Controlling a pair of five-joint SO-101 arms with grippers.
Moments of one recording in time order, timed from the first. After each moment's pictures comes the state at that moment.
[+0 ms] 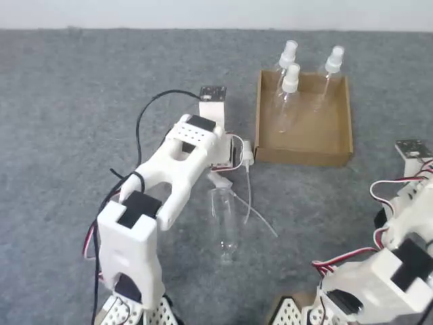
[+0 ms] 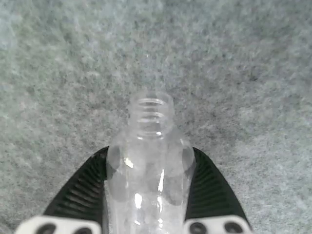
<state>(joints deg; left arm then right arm) 17.2 24.4 7.6 62.3 25.4 42.2 3.8 26.9 65.4 49.0</state>
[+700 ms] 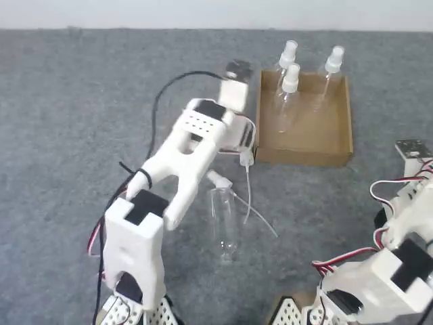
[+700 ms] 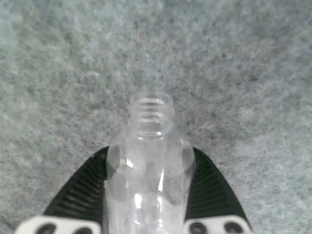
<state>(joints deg) 20.0 27.6 -5.2 62.6 10.0 42.2 3.8 26.9 65.4 49.0</state>
